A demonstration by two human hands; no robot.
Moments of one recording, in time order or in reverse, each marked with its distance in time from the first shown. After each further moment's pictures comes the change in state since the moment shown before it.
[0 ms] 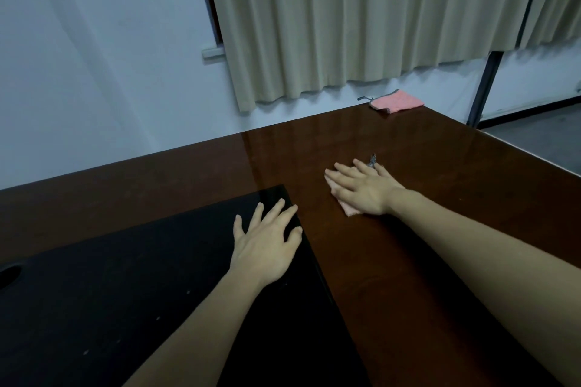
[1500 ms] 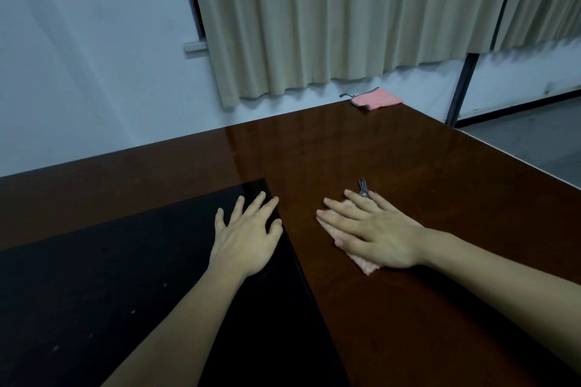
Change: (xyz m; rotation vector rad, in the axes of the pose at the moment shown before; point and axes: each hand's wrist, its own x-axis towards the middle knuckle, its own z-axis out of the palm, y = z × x) left_hand -0.001 0.006 0.001 0.051 0.006 -0.018; right_hand -0.112 0.002 0.020 -0.038 -0.051 -0.237
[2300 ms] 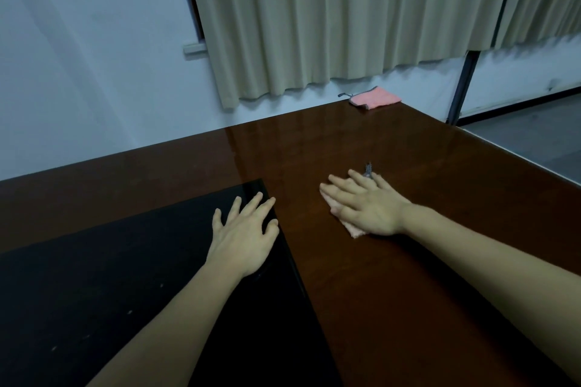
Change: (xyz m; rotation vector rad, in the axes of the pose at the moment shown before) left_hand -0.001 0.003 -0.002 0.004 0.000 0.002; right_hand 0.036 0.027 -0.012 0.002 0.028 0.139
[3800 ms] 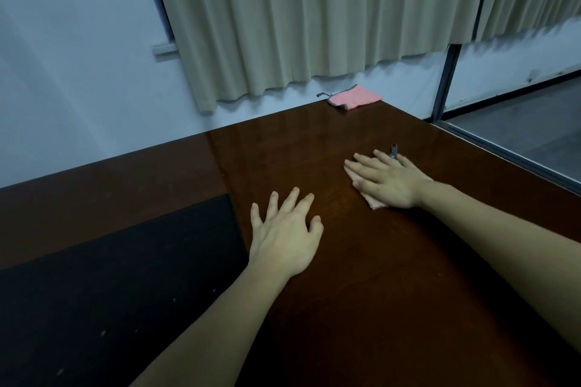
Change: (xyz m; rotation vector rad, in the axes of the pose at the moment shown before) left_hand 0.049 0.105 0.025 -0.005 -0.022 0.116; right_hand 0.024 0.111 -0.009 0.032 0.022 0.213
